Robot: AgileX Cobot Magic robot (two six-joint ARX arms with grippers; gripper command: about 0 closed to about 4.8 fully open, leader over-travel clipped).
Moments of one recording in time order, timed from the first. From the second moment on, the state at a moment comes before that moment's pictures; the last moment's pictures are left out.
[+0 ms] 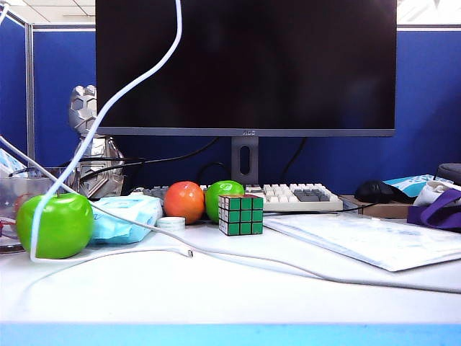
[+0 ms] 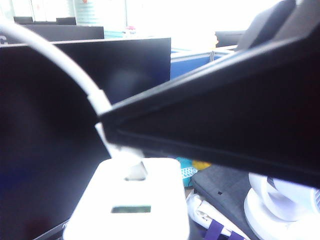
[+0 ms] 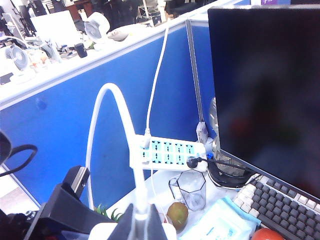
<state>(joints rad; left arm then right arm) -0.82 1.24 1.54 -0.21 -0.04 0.05 0.75 1.64 2.41 -0.89 -0.18 0.18</state>
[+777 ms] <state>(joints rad) -0.81 1.24 1.54 -0.19 -0.03 -0.01 0.75 1.64 2.41 -0.89 -0.18 0.19</state>
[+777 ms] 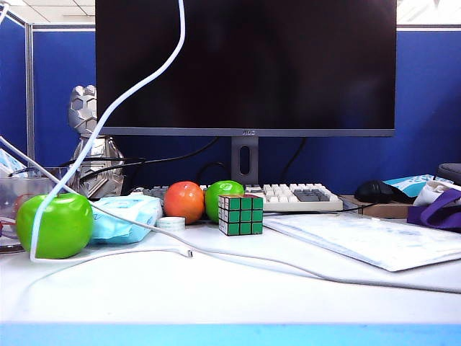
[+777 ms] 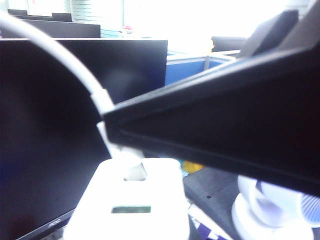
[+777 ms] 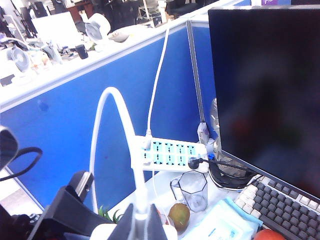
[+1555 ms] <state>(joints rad) -0.82 1.24 1.54 -0.18 -0.01 -0.04 0.75 1.62 2.42 -0.92 -0.22 0.12</state>
